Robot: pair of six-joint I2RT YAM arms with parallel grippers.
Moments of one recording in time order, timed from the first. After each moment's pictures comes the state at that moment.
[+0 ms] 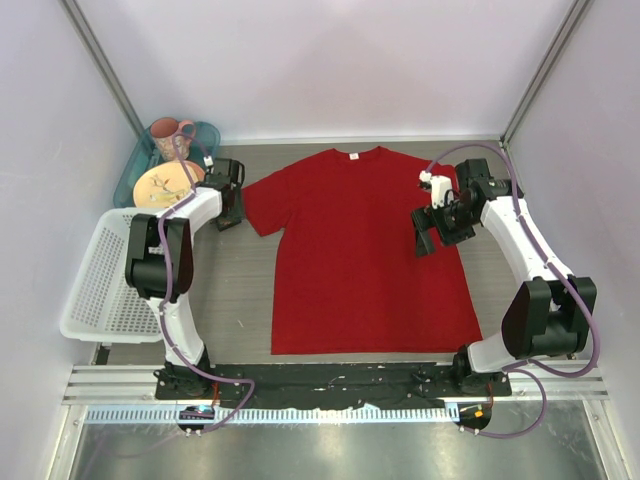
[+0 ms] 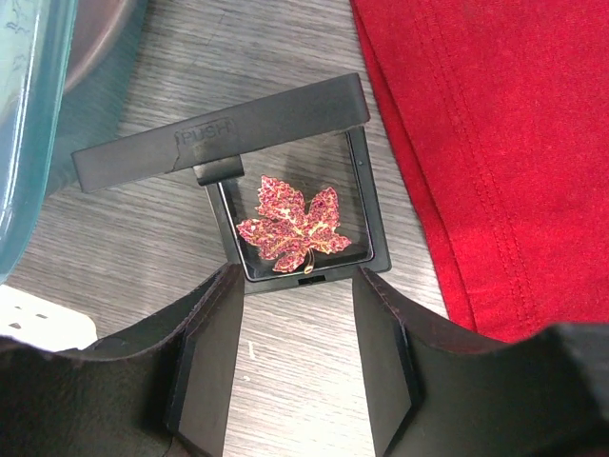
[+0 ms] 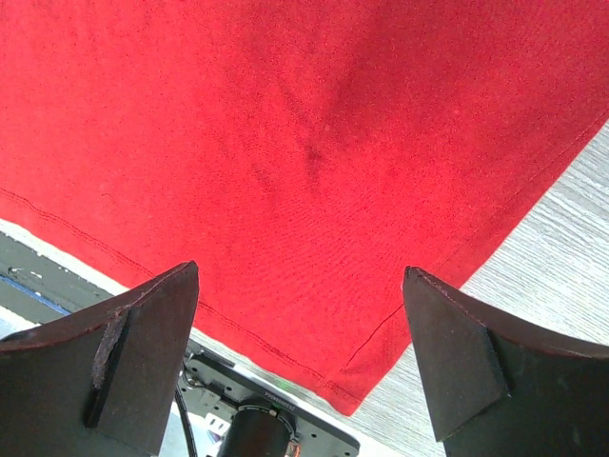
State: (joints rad) left arm -0.15 1.93 1.33 -0.41 -0.31 -0.27; right arm 0.06 1.47 1.26 -1.03 -0.34 -0.33
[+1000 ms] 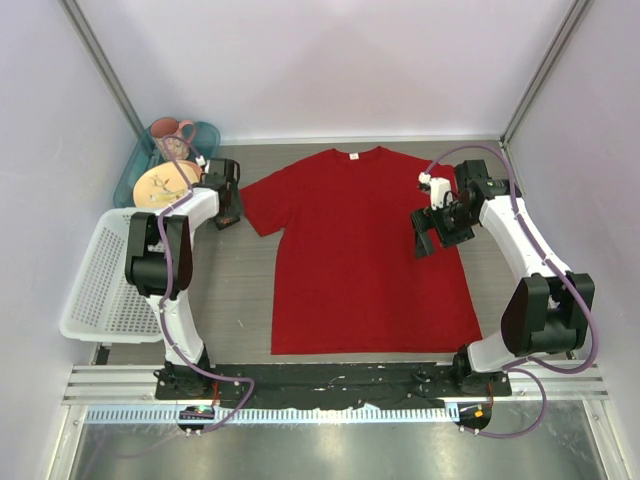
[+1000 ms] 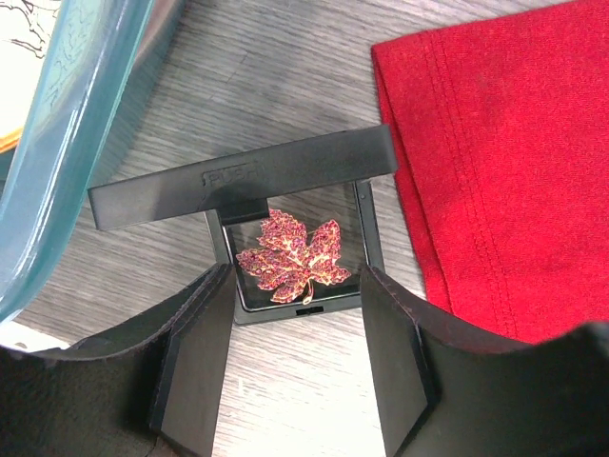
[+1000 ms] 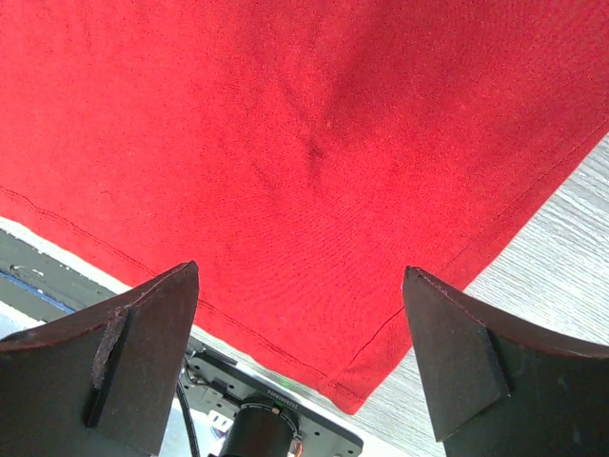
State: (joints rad) left arm -0.11 1.95 1.33 -0.34 -0.30 -0.34; right arm 0.06 1.49 1.25 -1.03 -0.34 -0.33
